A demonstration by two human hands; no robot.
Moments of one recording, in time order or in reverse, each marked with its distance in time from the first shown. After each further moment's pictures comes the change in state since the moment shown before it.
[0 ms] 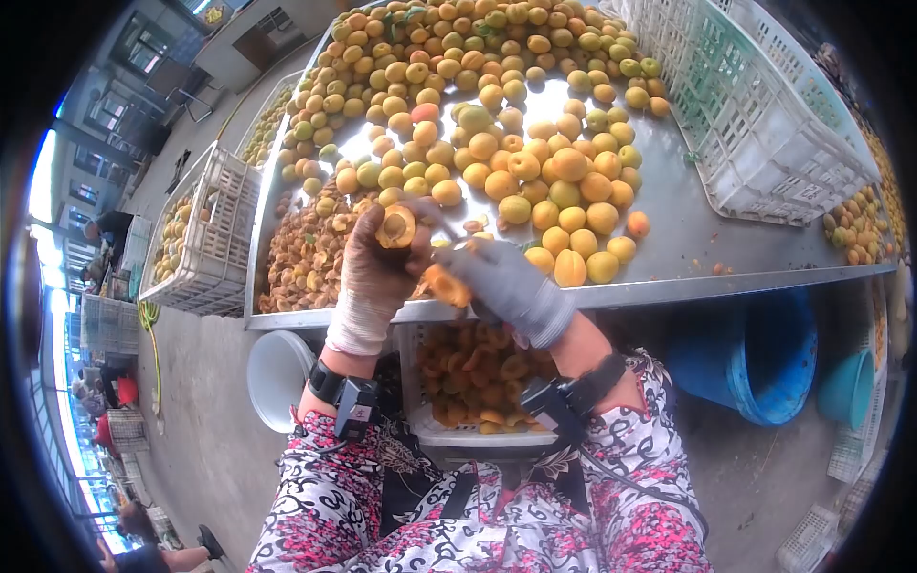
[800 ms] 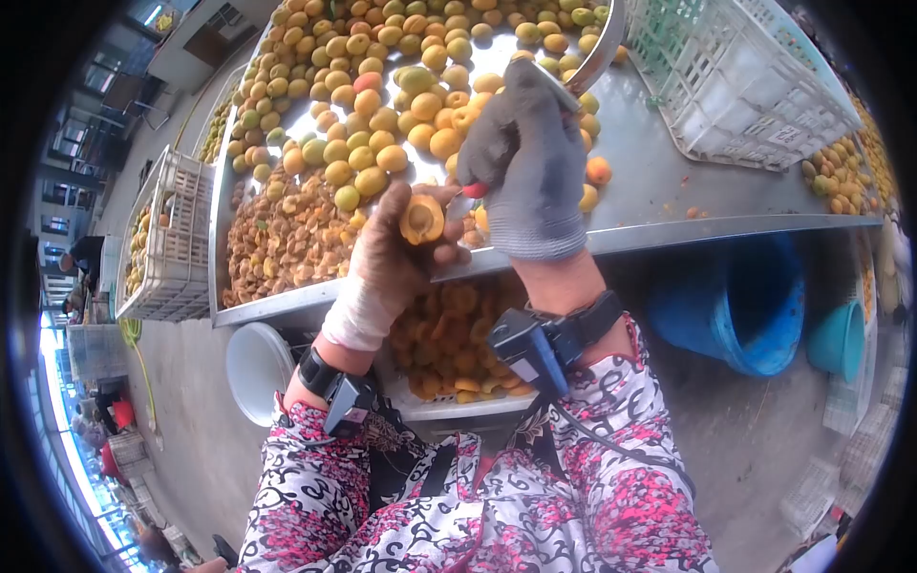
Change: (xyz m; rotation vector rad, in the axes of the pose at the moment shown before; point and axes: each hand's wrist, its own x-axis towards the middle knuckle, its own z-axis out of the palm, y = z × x) left_hand -0.008 -0.056 0.045 0.019 0.032 -0.224; right_hand -0.005 -0.031 -0.026 0.632 0.265 -0.821
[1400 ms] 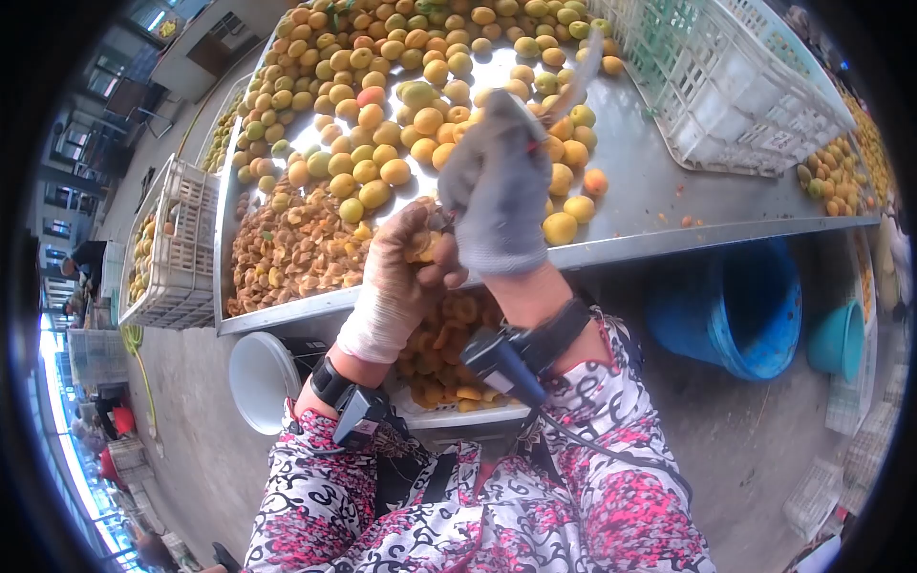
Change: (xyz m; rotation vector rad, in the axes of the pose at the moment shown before) left_hand -0.005 -0.004 0.015 0.051 0.038 0.062; right_hand -0.005 0.017 0.016 -0.038 0.117 -0.008
